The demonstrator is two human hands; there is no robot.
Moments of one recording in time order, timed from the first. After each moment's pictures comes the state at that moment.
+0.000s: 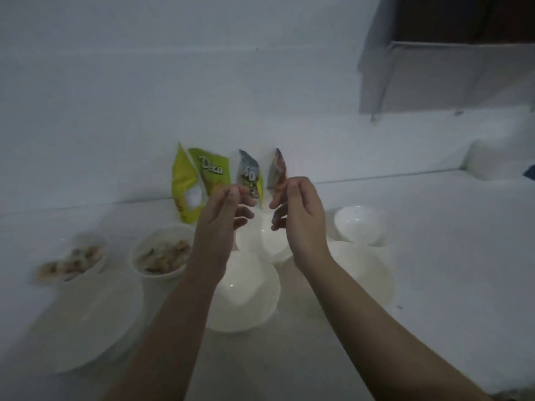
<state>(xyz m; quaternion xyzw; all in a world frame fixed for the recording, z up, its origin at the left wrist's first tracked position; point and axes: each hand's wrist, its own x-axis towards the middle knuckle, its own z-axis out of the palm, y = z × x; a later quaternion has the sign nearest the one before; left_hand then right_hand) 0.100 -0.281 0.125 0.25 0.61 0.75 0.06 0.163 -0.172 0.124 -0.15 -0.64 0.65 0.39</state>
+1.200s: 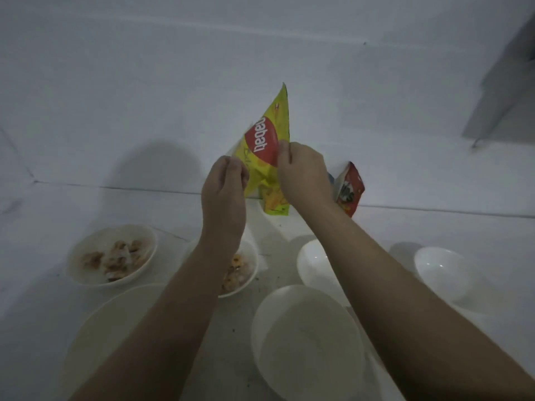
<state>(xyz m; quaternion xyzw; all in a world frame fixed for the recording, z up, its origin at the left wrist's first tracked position) -0.047 -0.332 0.142 0.16 0.62 0.76 -0.11 -0.041 -0.214 0.171 -0.15 -0.91 0.25 0.30</state>
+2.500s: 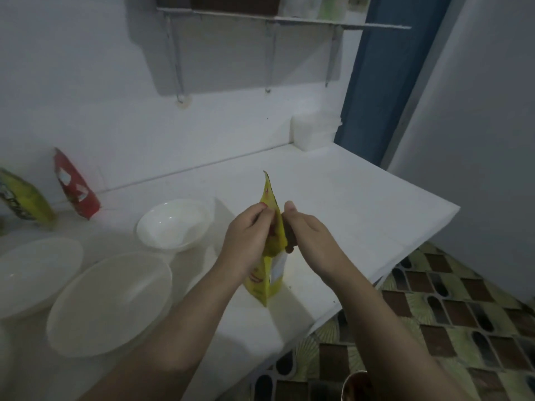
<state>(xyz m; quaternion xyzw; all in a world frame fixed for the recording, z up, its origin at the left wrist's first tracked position) 0.330 0.027 0.082 0.40 0.66 0.58 0.27 0.446 0.080 0.098 -0.35 -0.75 0.49 0.26</state>
